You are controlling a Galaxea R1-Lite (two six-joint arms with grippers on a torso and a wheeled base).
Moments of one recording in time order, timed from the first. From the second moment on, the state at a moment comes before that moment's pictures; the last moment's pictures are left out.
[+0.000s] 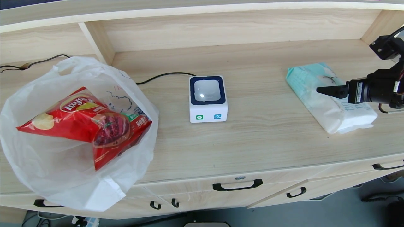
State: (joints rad) left arm 0.00 0.00 0.00 -0.02 0.00 0.02; right arm -0.05 1.57 -1.21 -0.10 0.26 -0.18
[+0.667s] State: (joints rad) left arm 0.00 0.00 0.00 -0.02 0.00 0.02; right arm -0.04 1.61 -1.20 -0.07 0.26 -0.20
